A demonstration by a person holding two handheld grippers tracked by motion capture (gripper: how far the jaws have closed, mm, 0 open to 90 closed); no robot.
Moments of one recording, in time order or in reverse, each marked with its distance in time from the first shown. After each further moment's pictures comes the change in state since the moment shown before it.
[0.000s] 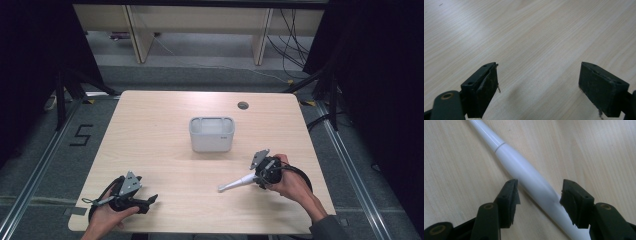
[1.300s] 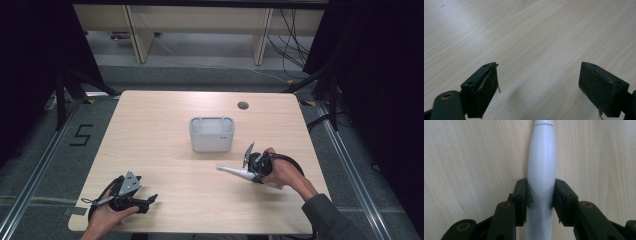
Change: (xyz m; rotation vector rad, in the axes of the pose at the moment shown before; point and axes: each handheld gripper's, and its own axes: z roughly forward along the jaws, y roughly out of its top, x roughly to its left) left arm -0.001 0.000 0.000 -0.019 0.001 -0.012; right arm -0.018 0.022 0.024 0.226 0.165 -0.075
